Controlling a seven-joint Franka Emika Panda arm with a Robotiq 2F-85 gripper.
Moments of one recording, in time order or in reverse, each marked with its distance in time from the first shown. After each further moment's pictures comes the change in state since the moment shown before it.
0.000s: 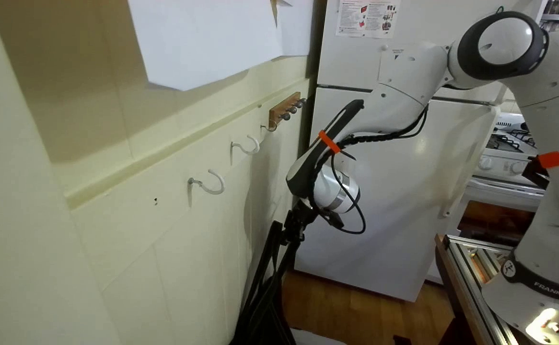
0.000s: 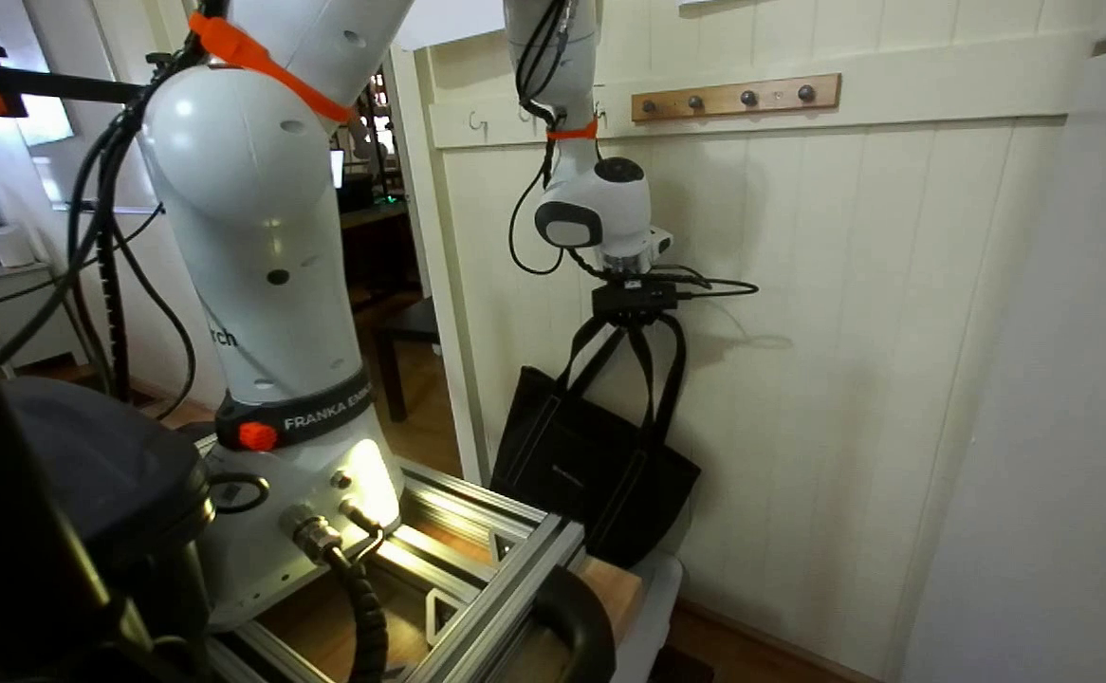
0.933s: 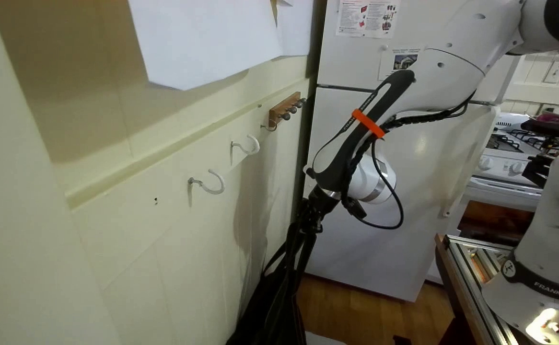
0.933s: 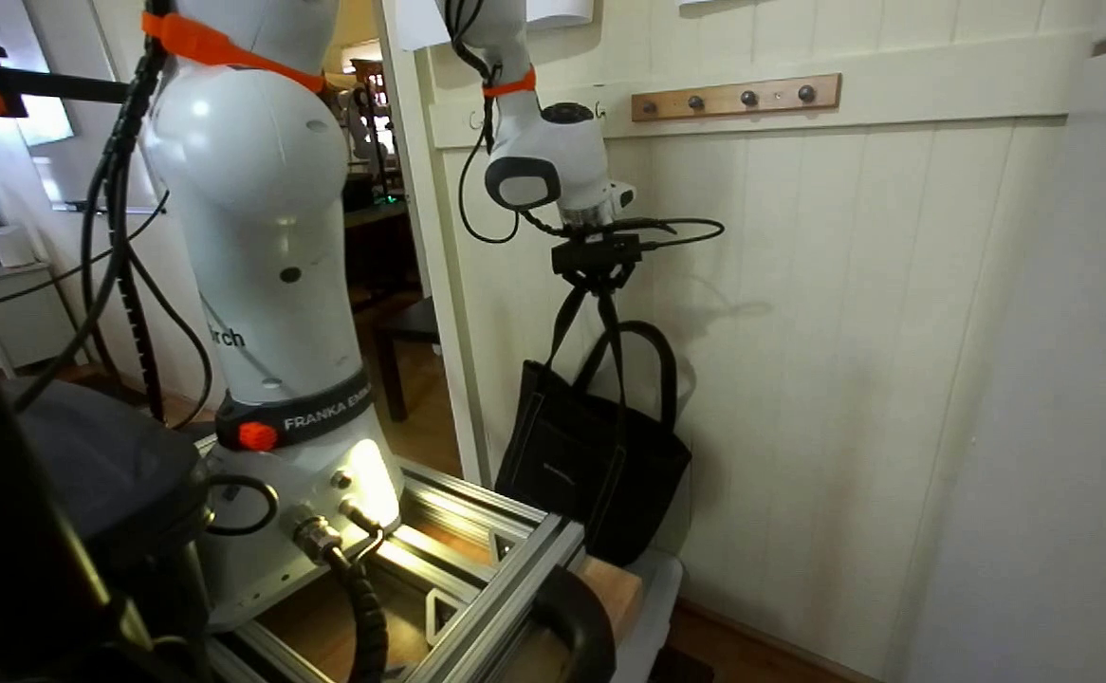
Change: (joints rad) arm 0.121 -0.308 -0.030 -0.256 -0.002 0.000 0.142
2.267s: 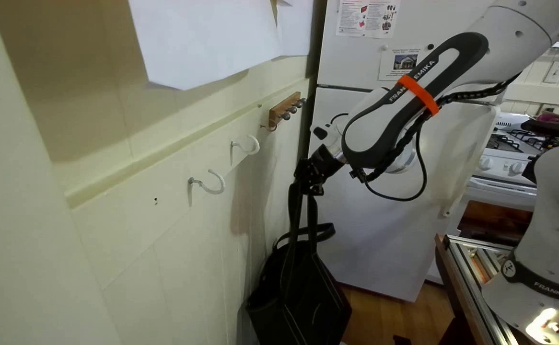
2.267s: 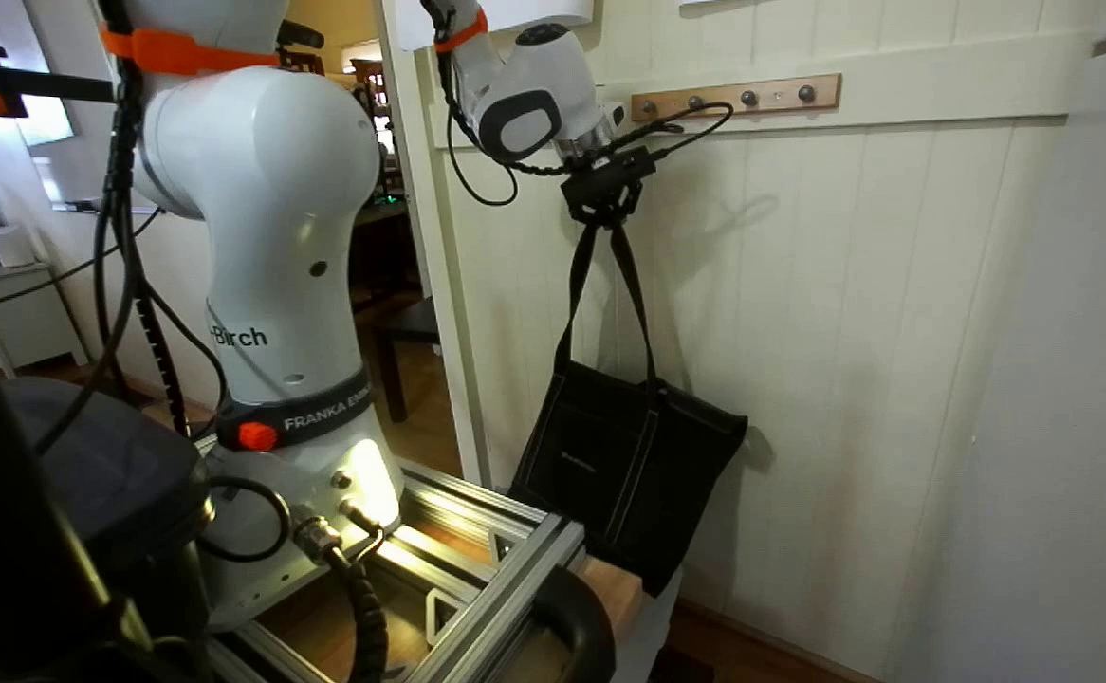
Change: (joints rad) arm 0.300 -0.279 -0.328 -0.109 -0.347 0.000 0.179
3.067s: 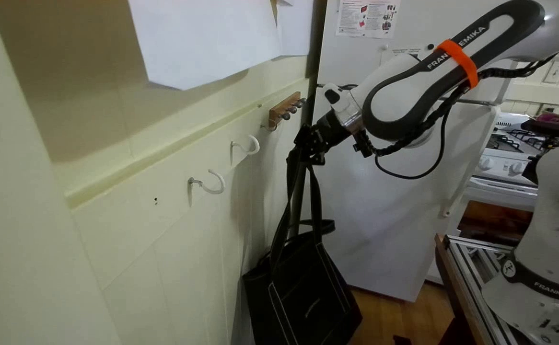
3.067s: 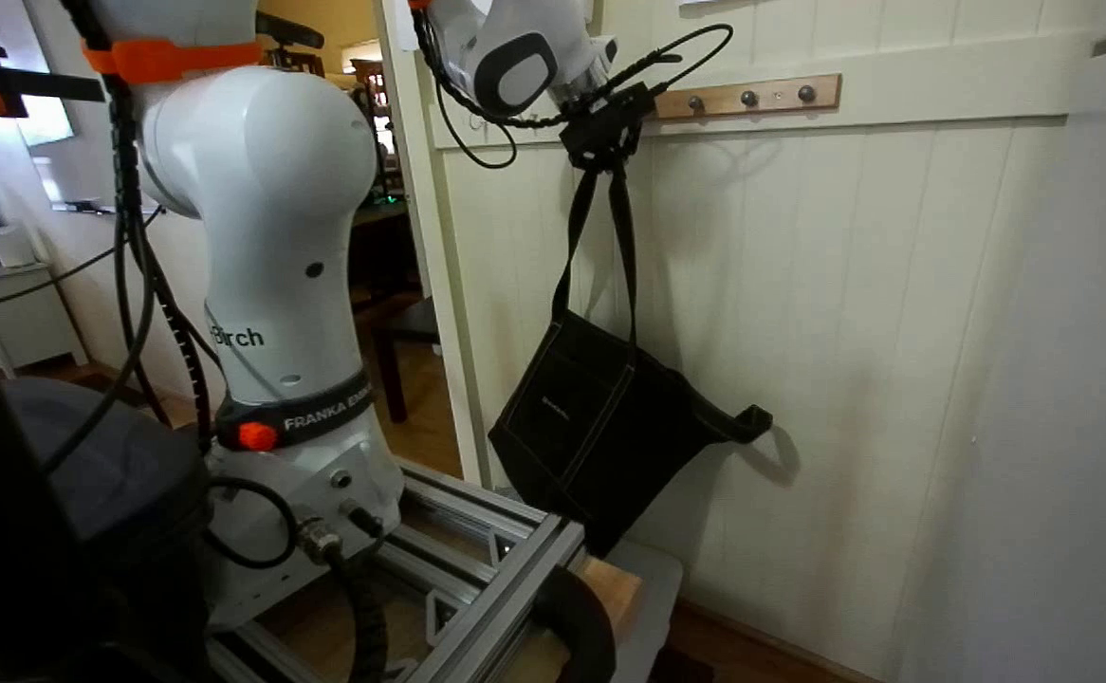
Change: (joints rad) arm -0.048 -0.179 0.031 -0.031 -0.137 0.000 0.093
